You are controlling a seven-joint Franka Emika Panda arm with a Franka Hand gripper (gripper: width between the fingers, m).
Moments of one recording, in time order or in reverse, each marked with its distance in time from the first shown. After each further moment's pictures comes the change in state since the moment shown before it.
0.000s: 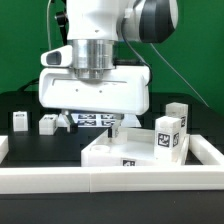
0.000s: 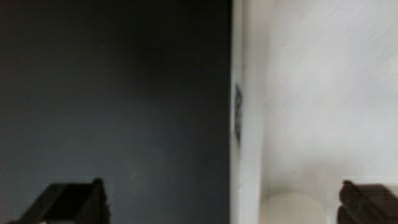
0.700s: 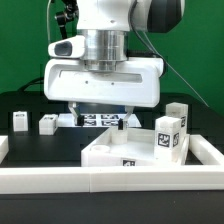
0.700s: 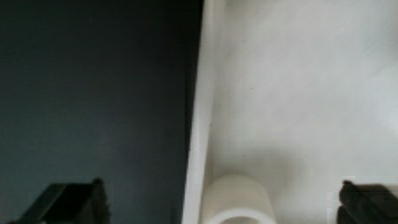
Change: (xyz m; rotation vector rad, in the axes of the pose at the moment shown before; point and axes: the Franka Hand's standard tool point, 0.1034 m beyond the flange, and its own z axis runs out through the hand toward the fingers) arm 0.006 -0.014 -0.018 -0.028 -0.055 -0.149
